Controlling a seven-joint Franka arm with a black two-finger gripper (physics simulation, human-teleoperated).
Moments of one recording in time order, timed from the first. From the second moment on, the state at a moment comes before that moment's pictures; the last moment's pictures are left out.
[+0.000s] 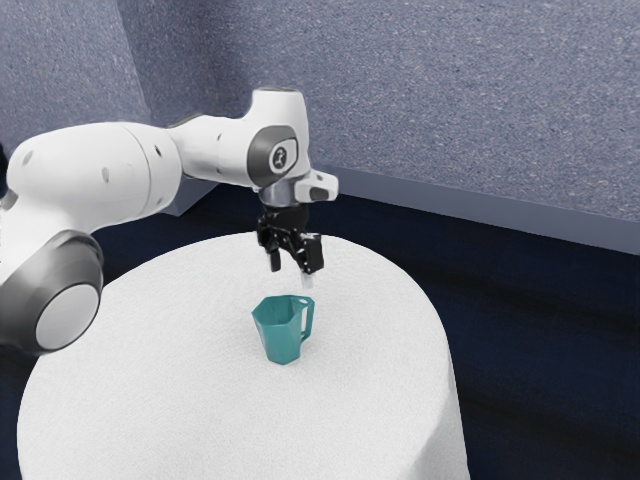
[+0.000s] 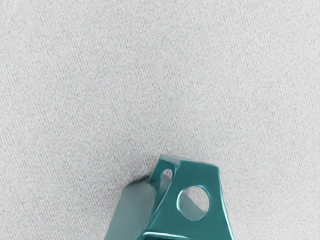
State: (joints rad) arm -0.50 0.56 0.48 -1.49 -0.30 1.79 0.36
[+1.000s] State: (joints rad) arm -0.50 0.55 0.43 -1.66 -0.32 1.93 0.49
